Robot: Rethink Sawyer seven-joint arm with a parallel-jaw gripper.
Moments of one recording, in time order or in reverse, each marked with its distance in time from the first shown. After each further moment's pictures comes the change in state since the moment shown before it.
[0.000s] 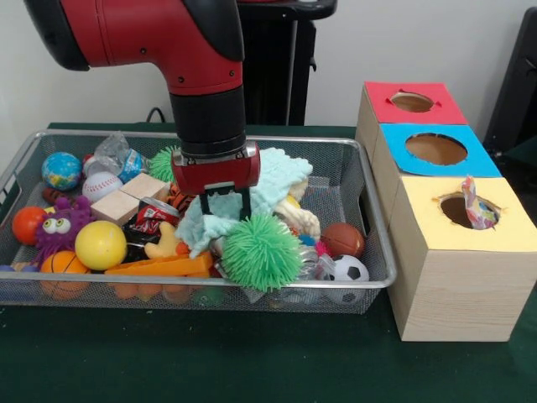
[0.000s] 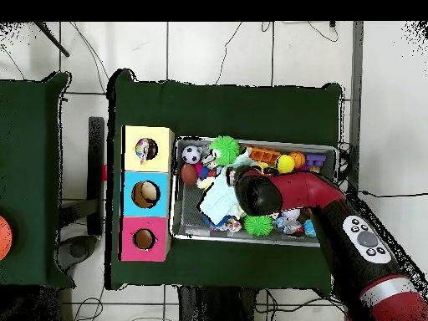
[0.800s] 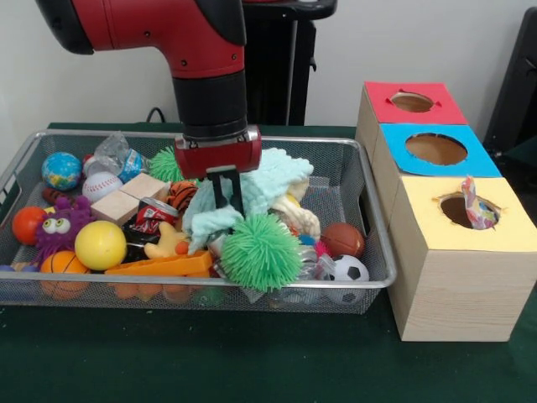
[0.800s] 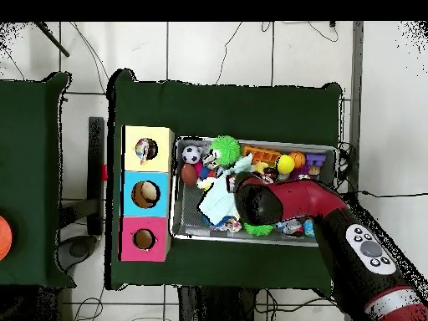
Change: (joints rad) arm -0.020 -0.079 -0.006 0.093 0.022 -0.018 0.000
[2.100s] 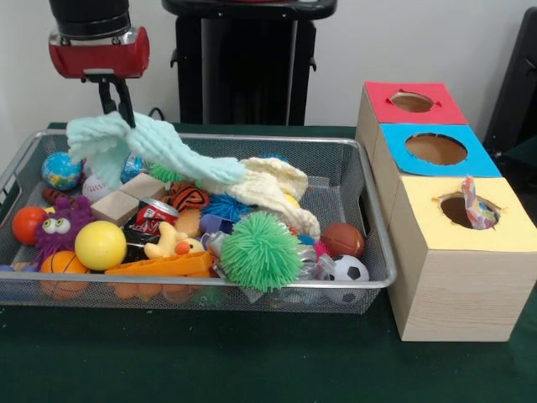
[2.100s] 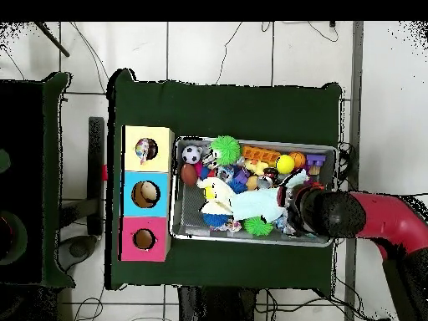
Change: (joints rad) arm -0.263 -0.195 0.150 0.034 0.108 0.373 -0.001
